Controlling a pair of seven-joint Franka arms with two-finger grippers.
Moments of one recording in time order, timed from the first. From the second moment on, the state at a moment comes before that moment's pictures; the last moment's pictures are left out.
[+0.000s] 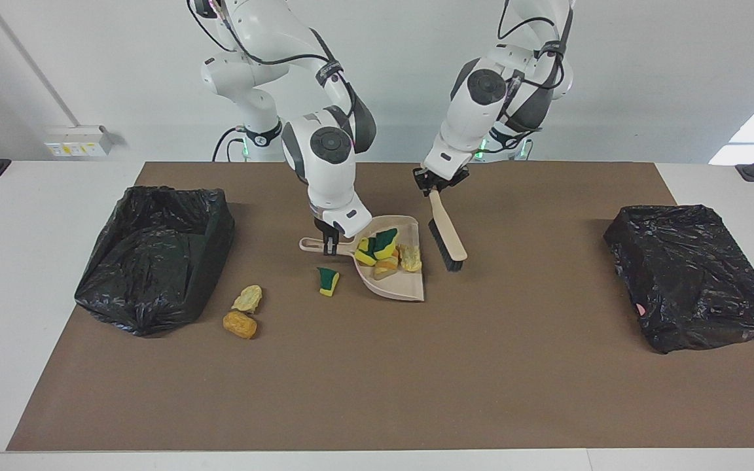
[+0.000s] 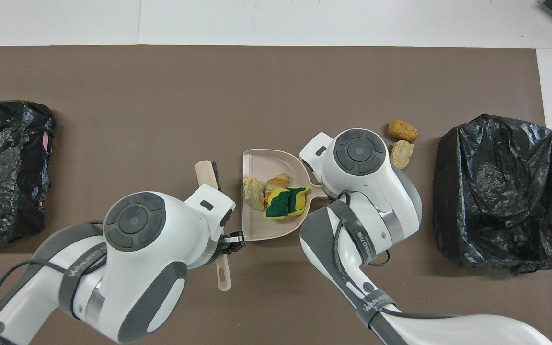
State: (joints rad) left arm -0.64 -0.15 0.02 -2.17 -0.22 1.94 -0.67; right arm 0.52 0.25 -0.06 -1.89 -0.04 2.06 -1.07
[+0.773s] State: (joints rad) left arm -0.66 -0.25 -0.12 -2.39 -0.19 2.06 -0.73; right arm 0.36 0.16 -0.07 -1.77 -0.03 1.91 -1.32
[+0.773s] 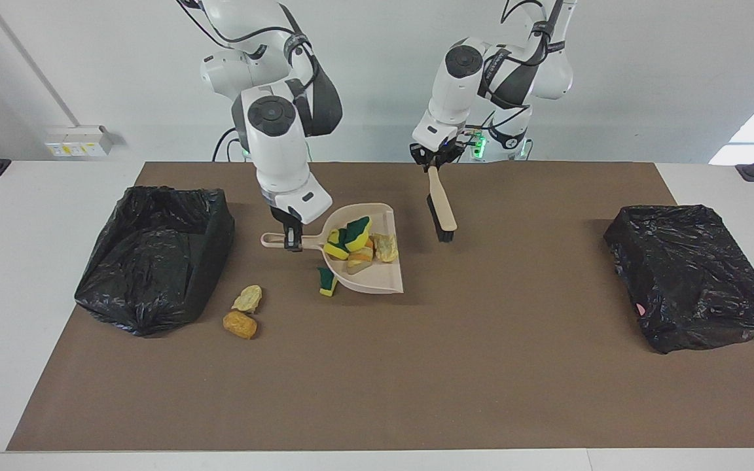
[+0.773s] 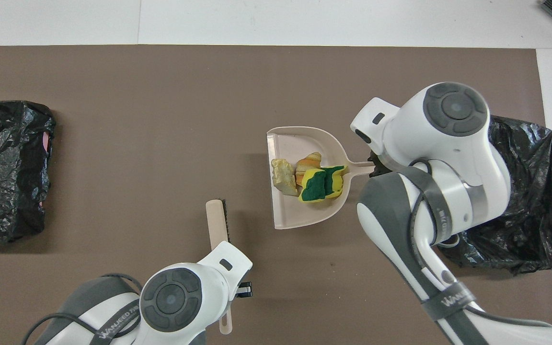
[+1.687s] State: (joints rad) left arm -0.76 -0.09 -0.13 -2.40 -0.19 2.27 -0.83; right arm -0.06 0.10 -0.09 -1.65 -0.10 1.72 -1.84
